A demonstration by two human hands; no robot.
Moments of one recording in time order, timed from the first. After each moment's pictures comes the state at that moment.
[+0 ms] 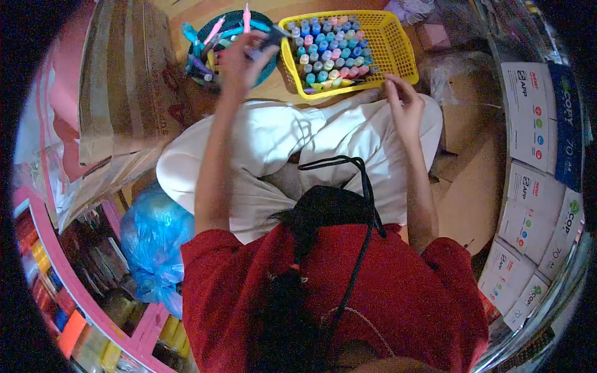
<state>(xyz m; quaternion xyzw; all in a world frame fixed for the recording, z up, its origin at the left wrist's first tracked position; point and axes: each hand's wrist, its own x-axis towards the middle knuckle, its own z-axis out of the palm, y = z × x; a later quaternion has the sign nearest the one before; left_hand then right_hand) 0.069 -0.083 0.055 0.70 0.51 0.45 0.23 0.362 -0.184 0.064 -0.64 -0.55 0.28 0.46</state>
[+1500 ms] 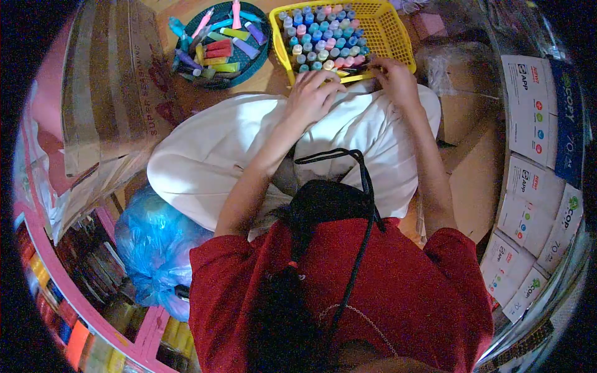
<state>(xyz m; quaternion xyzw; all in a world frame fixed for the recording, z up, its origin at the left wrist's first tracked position) 0.167 -0.157 0.005 0.83 0.36 0.38 0.20 0.392 -0.139 0.036 -0.63 -0.75 0.12 0.16</state>
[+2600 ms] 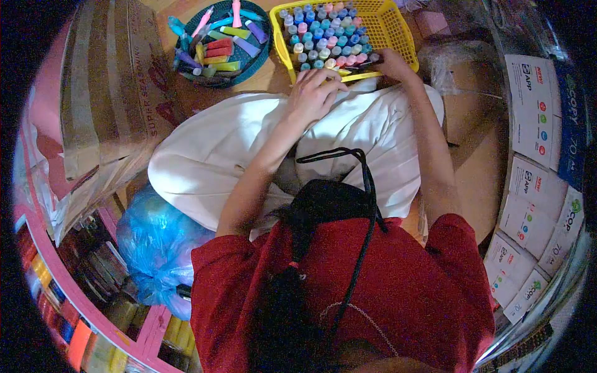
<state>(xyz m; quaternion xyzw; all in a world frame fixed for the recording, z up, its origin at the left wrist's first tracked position) 0.167 -0.154 -0.002 0.82 0.36 0.39 0.21 0.444 -0.068 -0.057 -0.64 -0.73 0.25 0.01</state>
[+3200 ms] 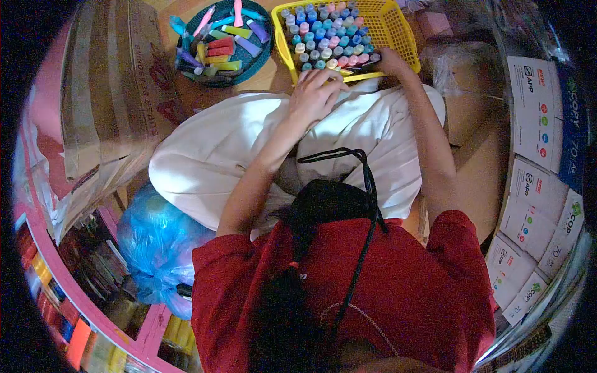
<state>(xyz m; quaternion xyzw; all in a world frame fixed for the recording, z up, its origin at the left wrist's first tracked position) 0.168 -0.154 -0.006 0.83 0.36 0.38 0.20 0.438 -0.057 -0.062 -0.64 -0.73 0.25 -0.01</state>
